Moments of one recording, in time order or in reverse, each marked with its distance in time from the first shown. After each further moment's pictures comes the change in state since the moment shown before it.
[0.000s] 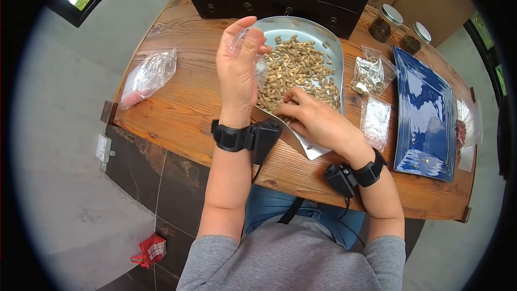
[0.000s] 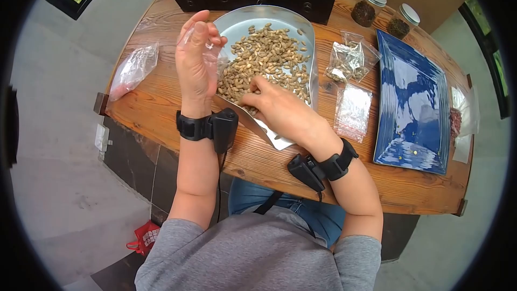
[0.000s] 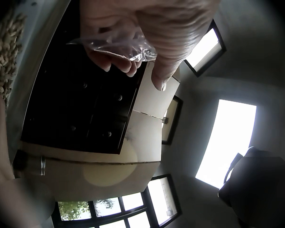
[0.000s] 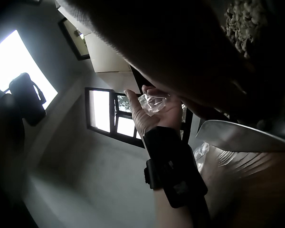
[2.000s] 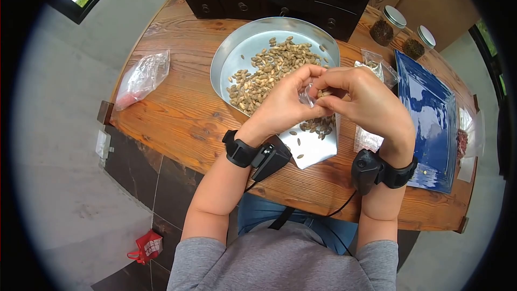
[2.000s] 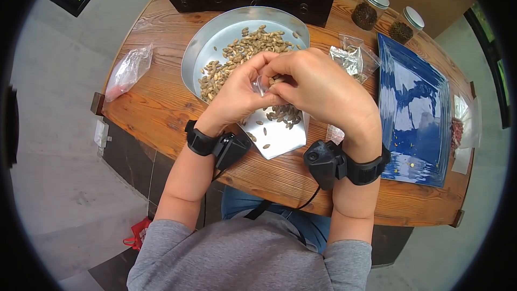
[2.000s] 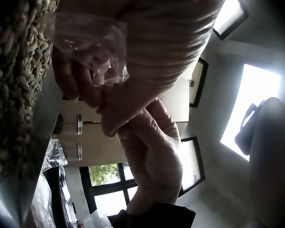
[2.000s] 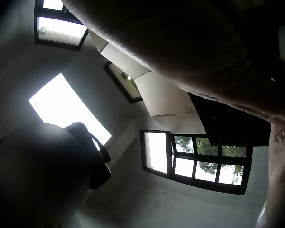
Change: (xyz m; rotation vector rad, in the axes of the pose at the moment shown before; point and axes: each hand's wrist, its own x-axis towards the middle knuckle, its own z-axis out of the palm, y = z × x) left_hand -0.029 -0.031 0.031 0.287 -0.556 -0.352; right_hand -0.003 -0.002 -0.089 0.066 0.021 0.215
